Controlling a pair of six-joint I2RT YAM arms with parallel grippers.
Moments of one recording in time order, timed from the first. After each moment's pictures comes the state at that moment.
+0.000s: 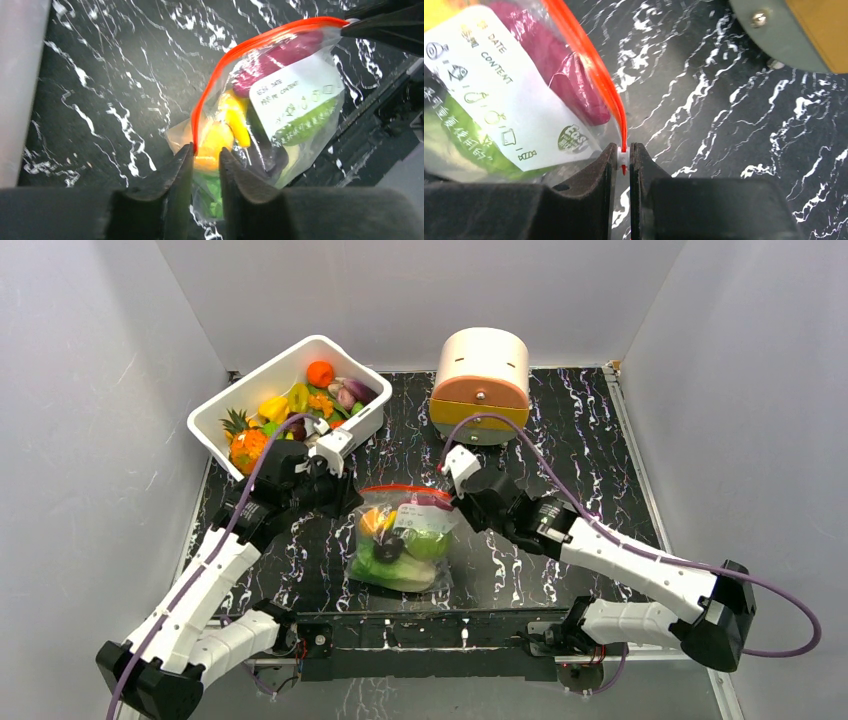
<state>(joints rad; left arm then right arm) -0.45 0.93 0.95 -0.70 0.32 -0.01 0.96 1.10 0.94 -0.52 0.28 0.00</state>
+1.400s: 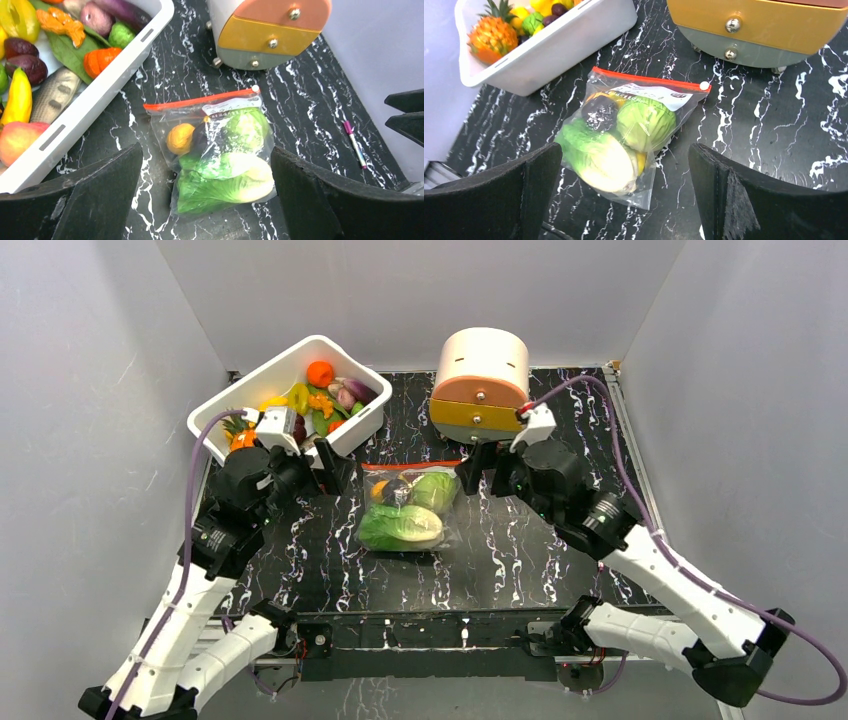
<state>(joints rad) -0.45 0.77 1.00 -0.54 -0.03 -0.34 0.78 0.97 1.06 -0.44 0.27 0.43</state>
